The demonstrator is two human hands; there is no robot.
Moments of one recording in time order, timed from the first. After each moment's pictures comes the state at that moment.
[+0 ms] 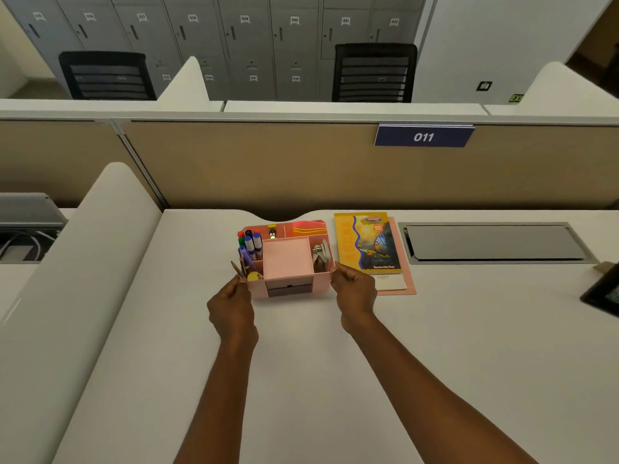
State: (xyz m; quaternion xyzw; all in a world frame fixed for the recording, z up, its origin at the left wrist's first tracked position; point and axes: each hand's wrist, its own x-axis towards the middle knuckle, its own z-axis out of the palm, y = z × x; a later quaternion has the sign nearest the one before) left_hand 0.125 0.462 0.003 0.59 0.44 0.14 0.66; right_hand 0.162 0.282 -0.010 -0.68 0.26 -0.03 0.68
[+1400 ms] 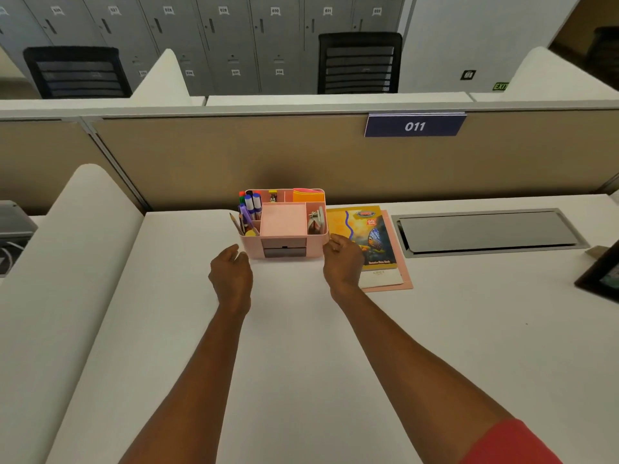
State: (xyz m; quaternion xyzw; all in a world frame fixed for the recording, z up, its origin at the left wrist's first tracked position) left_hand 0.204 0.470 -0.001 0.75 0.36 0.09 0.55; right_hand 0.223 0.293 -0.009 -0.79 0.22 -0.09 0.57
